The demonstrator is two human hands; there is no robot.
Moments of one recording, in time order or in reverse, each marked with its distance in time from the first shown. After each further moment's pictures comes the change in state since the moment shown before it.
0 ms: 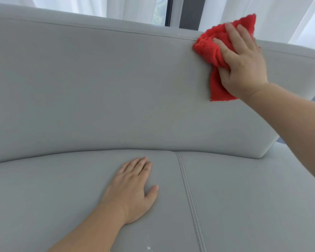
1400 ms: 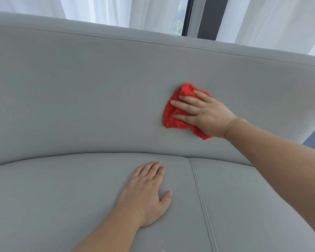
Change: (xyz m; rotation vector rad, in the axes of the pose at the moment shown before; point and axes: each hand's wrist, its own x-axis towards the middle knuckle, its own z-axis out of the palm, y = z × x) left_hand -0.001 0.000 0.002 -0.035 -0.015 0.000; right_hand -0.024 -0.075 0.049 -0.129 -0.257 -0.761
